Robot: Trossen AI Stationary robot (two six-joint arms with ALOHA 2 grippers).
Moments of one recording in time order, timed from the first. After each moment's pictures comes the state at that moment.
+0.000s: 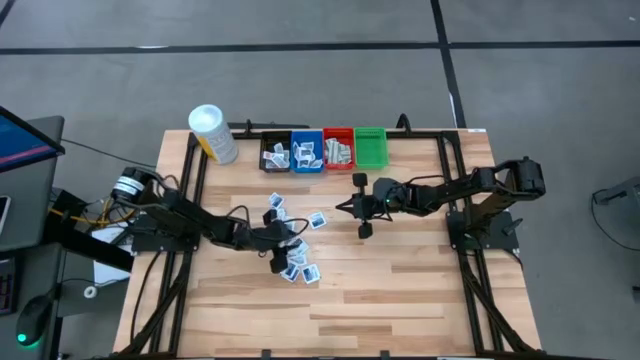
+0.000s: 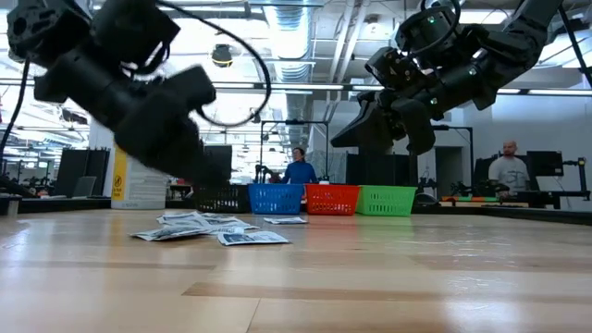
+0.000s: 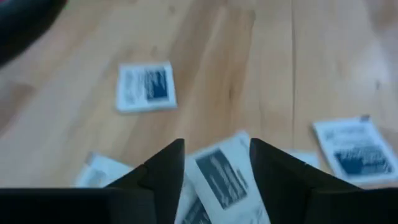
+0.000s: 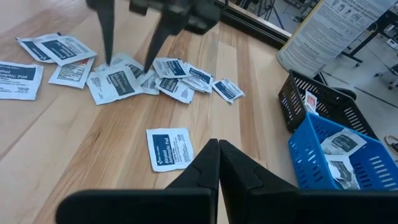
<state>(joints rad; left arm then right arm) -0.30 1.60 0.47 0.47 -0.40 -0.27 -0.09 1.54 0.57 0.55 0.00 -0.45</state>
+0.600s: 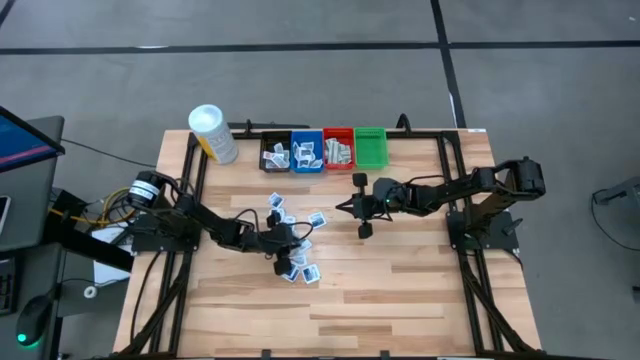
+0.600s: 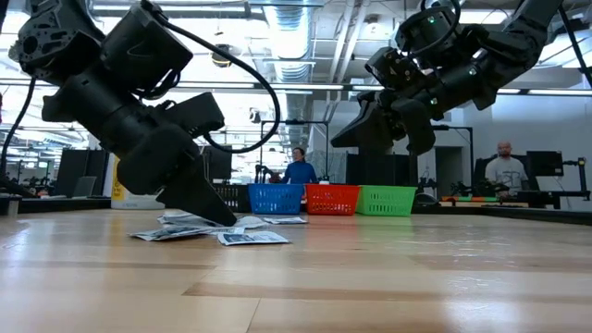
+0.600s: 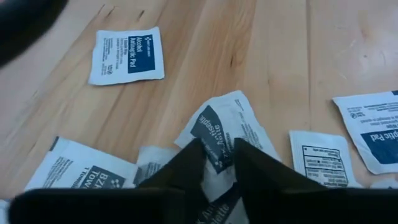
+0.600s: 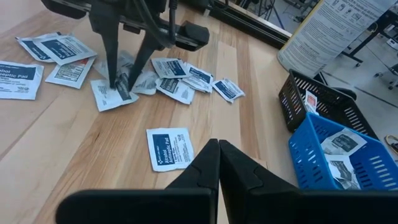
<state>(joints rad) -0.28 1.74 0.50 0.49 -0.37 -0.29 -0.09 1.54 0.57 0.55 0.00 -0.45</state>
